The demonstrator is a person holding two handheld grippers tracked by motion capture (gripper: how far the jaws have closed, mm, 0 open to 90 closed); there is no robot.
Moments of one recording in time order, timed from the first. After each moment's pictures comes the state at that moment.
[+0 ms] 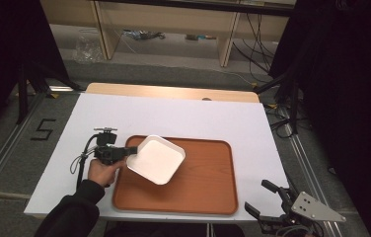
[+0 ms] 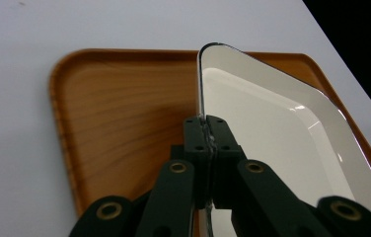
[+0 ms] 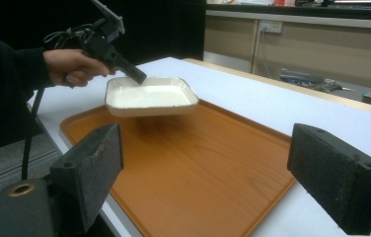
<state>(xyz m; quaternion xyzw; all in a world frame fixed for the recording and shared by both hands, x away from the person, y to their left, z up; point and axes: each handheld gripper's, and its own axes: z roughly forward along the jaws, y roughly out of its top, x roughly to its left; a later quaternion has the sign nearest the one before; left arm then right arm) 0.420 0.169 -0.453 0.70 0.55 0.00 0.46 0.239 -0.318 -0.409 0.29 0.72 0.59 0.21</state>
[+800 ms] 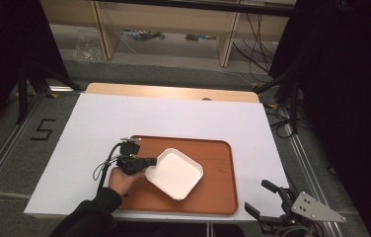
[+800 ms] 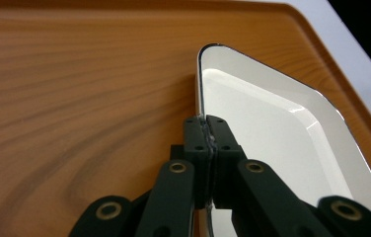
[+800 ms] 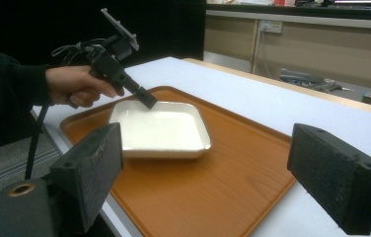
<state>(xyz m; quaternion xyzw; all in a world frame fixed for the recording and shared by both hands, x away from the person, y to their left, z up) 0.409 0.113 -0.474 0.74 0.52 -0.01 0.43 0.239 -0.318 -0.409 0.29 0.72 0.59 0.21</state>
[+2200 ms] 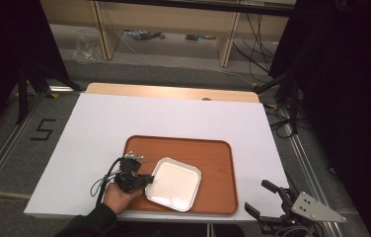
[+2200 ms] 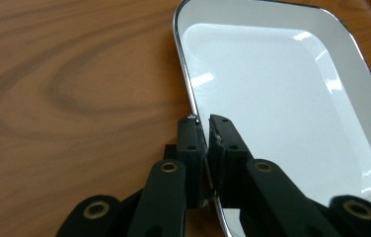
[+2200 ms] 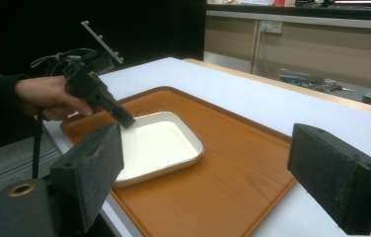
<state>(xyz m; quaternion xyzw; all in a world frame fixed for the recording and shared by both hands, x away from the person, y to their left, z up) 0.365 0.114 -0.482 0.79 0.50 0.01 0.36 0.238 -0.320 -0.408 0.29 0.74 0.58 0.21</state>
